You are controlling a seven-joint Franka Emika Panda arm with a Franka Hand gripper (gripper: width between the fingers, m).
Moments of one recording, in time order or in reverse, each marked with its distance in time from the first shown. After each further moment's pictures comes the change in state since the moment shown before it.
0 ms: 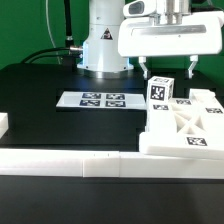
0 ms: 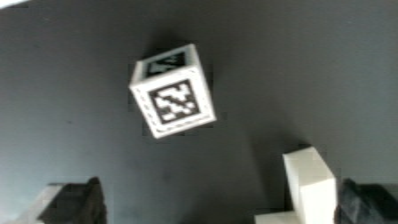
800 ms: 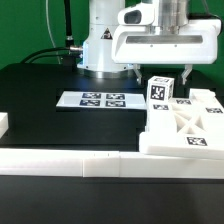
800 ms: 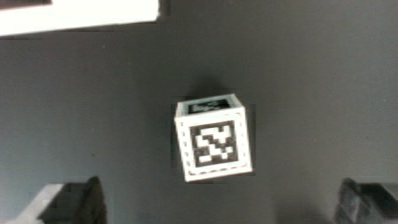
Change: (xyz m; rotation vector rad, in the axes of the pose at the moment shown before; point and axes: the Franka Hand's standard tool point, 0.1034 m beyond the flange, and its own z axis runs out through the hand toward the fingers) arm -0.002 0.017 0.012 -0.044 -0.327 -0.147
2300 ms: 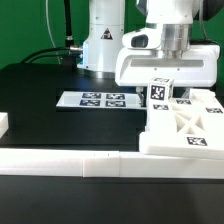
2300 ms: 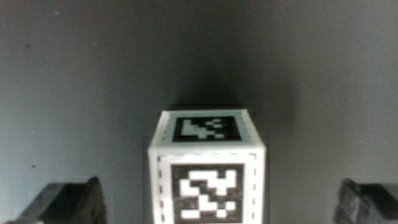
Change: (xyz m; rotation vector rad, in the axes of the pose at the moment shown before) arm 0.006 -0.004 0.047 -0.040 0.105 -0.136
